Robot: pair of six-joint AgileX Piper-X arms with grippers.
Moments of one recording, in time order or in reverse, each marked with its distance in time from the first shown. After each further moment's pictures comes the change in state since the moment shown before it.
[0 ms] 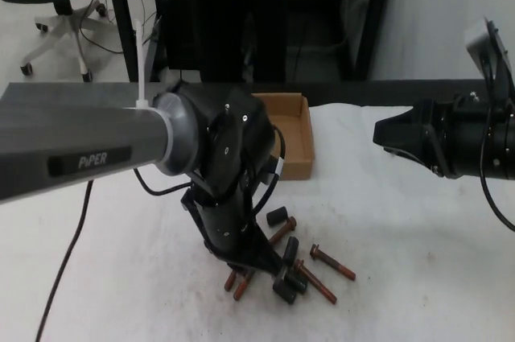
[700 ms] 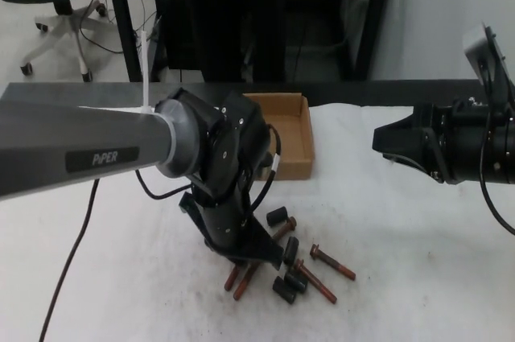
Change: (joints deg) left arm 1.4 3.1 -0.3 -4.3 -0.3 -4.7; right arm 0.0 0.0 0.0 1.0 -0.7 0.0
